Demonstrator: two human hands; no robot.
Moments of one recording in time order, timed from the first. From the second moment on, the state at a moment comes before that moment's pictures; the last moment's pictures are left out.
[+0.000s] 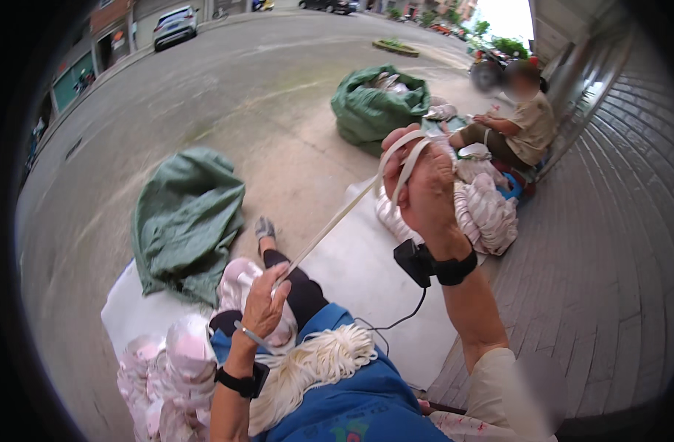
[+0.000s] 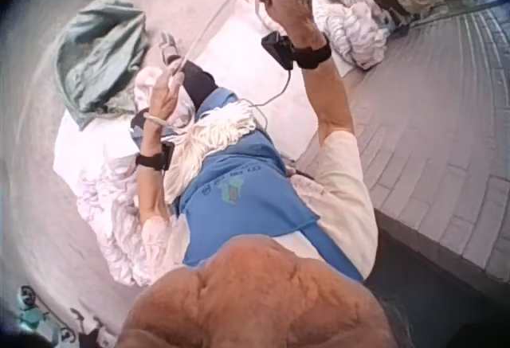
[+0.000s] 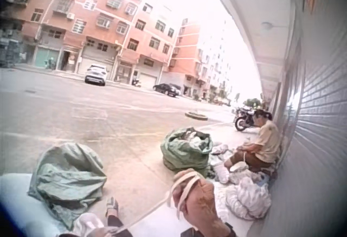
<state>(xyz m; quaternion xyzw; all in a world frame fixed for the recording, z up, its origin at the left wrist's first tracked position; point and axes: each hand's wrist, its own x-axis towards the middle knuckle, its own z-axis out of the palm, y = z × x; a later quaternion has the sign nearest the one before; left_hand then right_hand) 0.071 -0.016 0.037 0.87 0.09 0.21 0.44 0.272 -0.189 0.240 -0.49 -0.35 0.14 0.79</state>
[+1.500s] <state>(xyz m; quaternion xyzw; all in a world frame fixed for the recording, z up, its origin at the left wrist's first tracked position) 0.089 -0.036 0.066 0.82 0.06 0.30 0.48 0.323 -0.265 0.320 -0.51 -0.39 -0.05 0.76</state>
